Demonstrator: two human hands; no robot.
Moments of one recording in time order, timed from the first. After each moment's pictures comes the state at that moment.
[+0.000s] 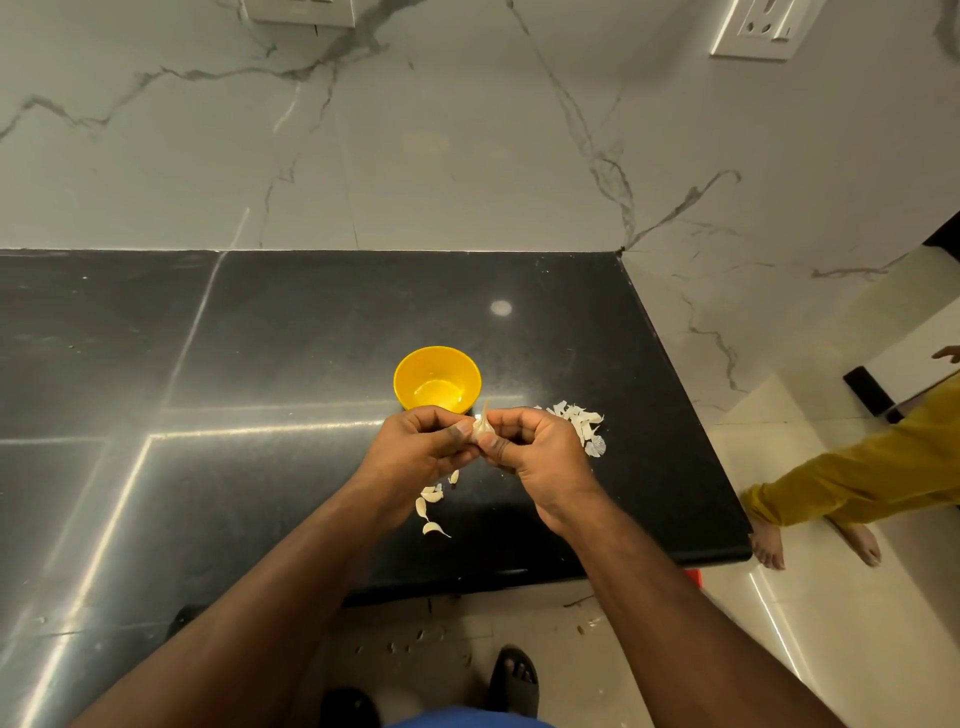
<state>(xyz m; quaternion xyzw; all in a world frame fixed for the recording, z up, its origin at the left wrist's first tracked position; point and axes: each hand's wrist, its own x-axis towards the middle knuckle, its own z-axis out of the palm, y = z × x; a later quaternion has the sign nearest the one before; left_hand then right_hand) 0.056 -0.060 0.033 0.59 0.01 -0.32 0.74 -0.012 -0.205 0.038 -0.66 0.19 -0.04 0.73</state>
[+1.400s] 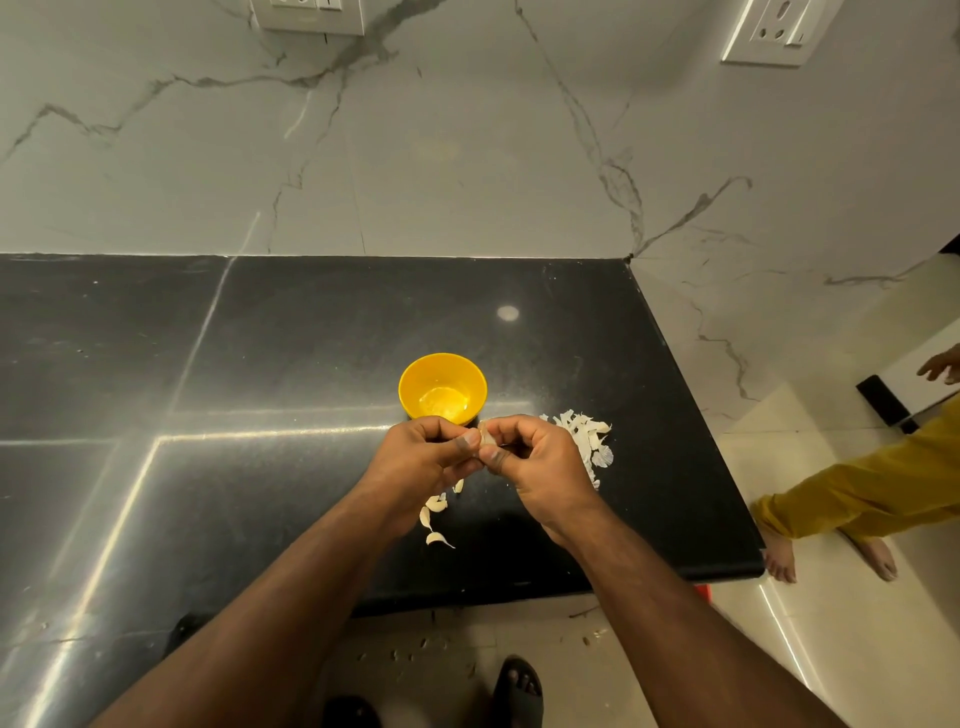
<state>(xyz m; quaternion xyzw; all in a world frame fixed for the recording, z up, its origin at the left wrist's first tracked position) 0.056 -0.064 0.038 0.60 0.03 -0.33 0.73 -0.005 -0.210 0.020 -0.72 0.15 -0.05 0.67</state>
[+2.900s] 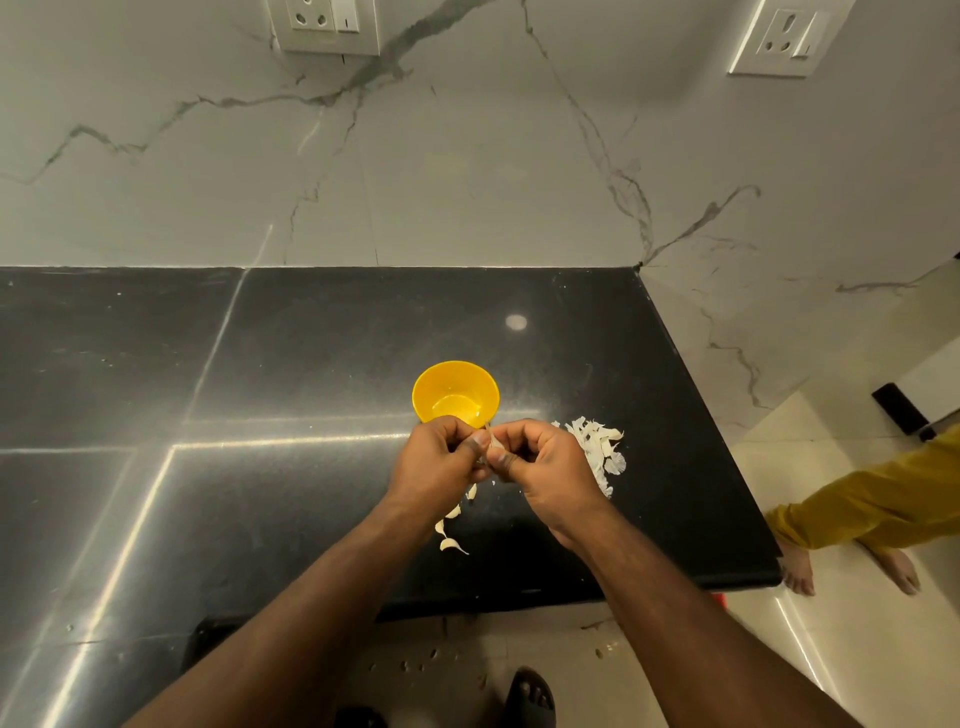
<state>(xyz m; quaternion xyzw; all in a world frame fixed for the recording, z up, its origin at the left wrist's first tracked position) 0.056 -0.069 0.029 0.75 -0.05 -0.20 0.63 0.000 -0.204 0.017 -0.72 0.13 -0.04 0.68</state>
